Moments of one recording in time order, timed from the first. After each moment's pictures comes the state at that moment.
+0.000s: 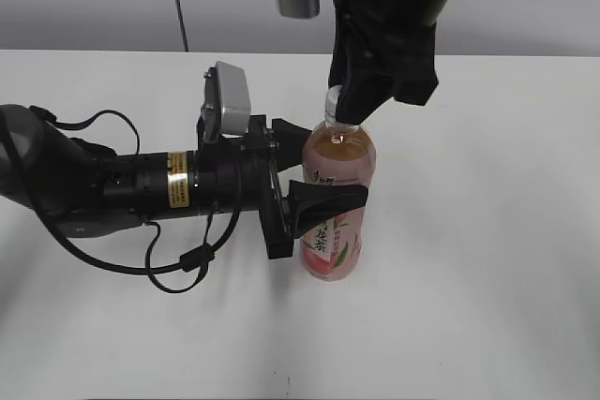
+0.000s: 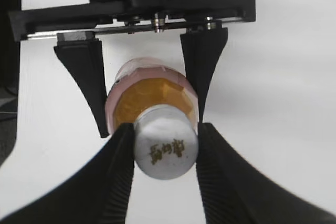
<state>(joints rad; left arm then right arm) -0.46 2.12 -0.88 1.05 -1.24 -0.40 0.60 1.82 -1.68 0.22 1.24 -1.22</state>
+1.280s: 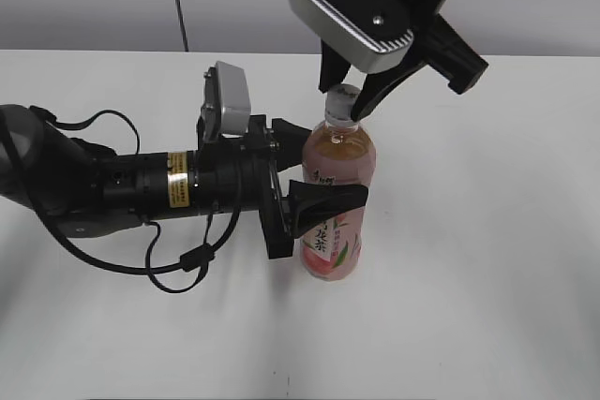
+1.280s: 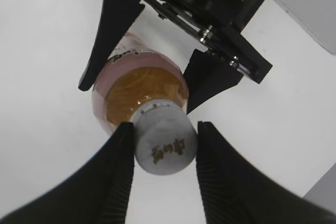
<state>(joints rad) -0.46 2.12 -0.88 1.05 -1.24 -0.40 0.60 1.82 -1.69 0.22 1.24 -1.91</state>
